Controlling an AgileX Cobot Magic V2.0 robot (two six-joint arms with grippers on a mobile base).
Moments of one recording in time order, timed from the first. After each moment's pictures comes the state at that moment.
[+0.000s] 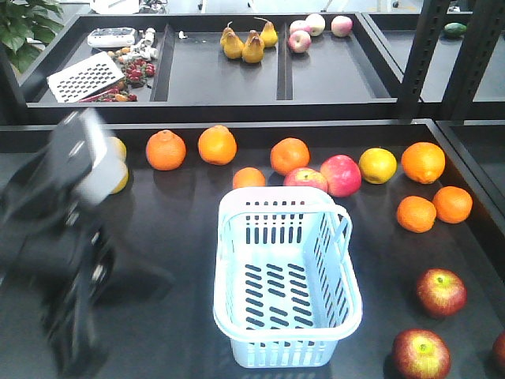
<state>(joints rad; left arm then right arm) -0.48 1.10 -1.01 -0.66 1.00 0.75 0.01 -0.01 0.03 0.03 0.11 -0.09</state>
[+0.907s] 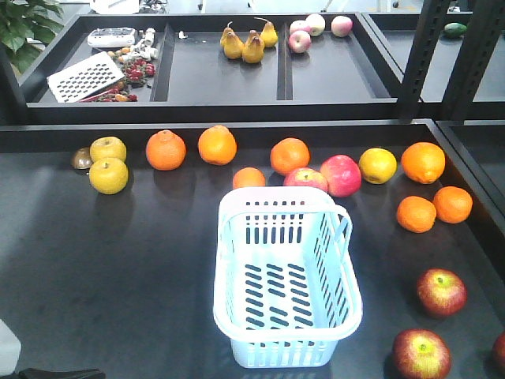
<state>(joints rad) -0.48 0.68 -0.20 -0.87 0.34 0.76 0.01 -0.01 0.03 0.03 0.10 -0.09</state>
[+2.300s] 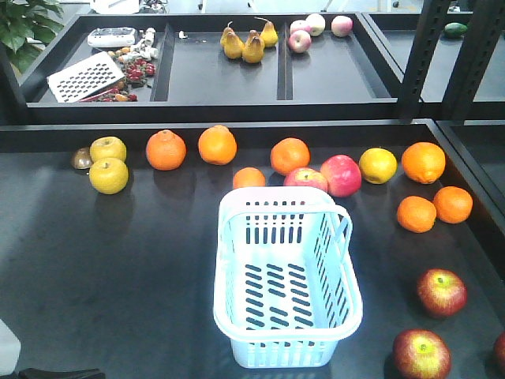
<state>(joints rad) -0.48 0.68 -0.20 -0.87 0.34 0.76 0.01 0.42 -0.58 0.10 0.79 0.08</state>
